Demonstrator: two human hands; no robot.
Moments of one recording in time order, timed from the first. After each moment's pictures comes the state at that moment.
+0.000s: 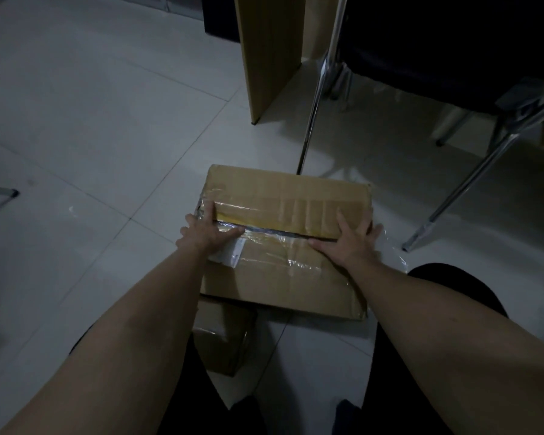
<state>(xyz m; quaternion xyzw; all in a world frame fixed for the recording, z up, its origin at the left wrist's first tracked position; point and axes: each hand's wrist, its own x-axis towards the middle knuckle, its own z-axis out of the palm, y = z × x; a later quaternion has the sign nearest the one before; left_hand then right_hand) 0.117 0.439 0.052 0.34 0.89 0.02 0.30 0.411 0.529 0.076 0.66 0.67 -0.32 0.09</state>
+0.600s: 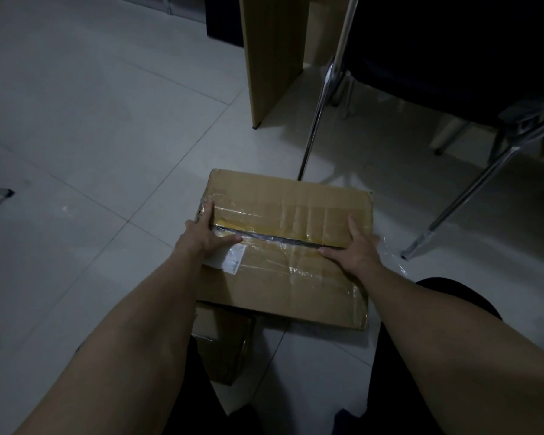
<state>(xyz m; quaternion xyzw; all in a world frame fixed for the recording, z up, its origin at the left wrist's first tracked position) 0.105 0.440 0.053 0.35 0.87 0.07 0.34 0.425 0.547 0.044 0.68 0.61 -0.40 0.00</state>
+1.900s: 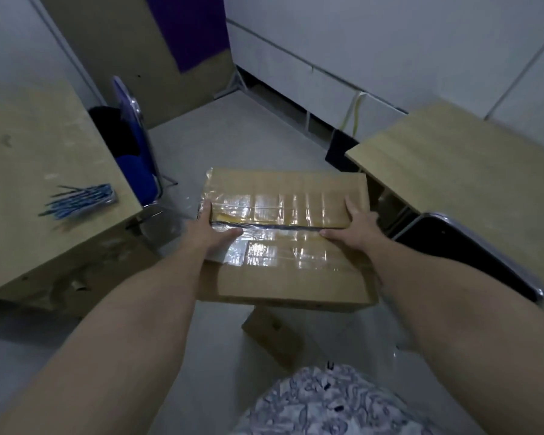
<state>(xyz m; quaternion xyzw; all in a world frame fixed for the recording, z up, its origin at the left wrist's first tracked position) -0.010 0.237 0.755 0.16 0.94 0.17 0.27 0.217 0.496 0.751 0.48 0.79 -0.37 0.06</state>
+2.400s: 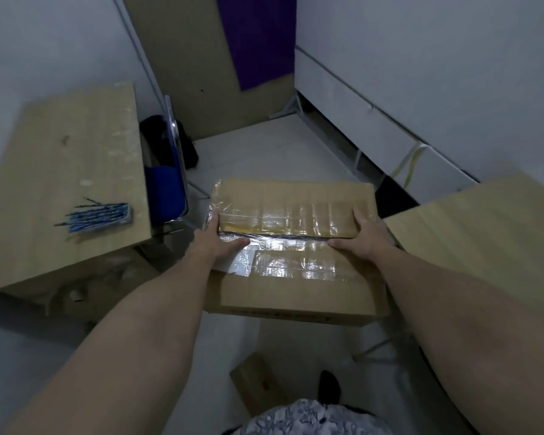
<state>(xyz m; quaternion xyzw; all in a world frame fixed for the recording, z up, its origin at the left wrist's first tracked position) -0.102 0.352 0.756 0.03 0.95 0.19 0.24 0.054 0.659 0.765 0.36 0.87 -0.33 0.09</state>
